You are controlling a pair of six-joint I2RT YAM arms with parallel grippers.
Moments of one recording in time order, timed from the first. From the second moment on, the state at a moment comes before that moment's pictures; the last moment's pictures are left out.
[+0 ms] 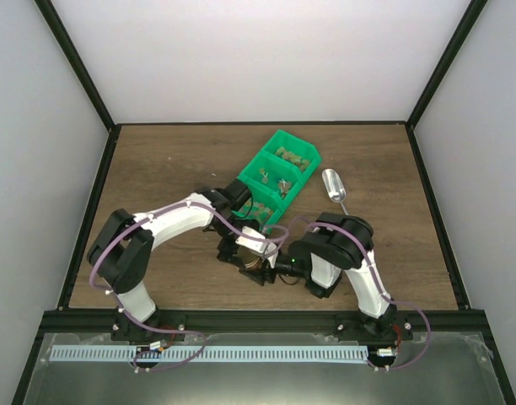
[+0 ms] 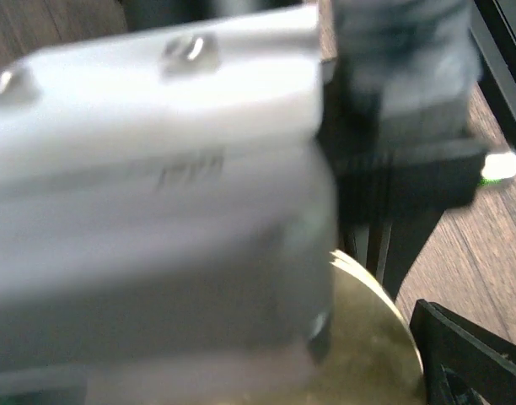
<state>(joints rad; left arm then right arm) -0.72 1.71 1.15 -0.86 0.48 1.27 0.91 2.13 0.35 1.53 -0.38 -0.07</state>
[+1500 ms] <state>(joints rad) -0.45 1.47 1.07 -0.64 0.40 0.88 0.88 1.69 0.37 0.73 -0.46 -0.30</state>
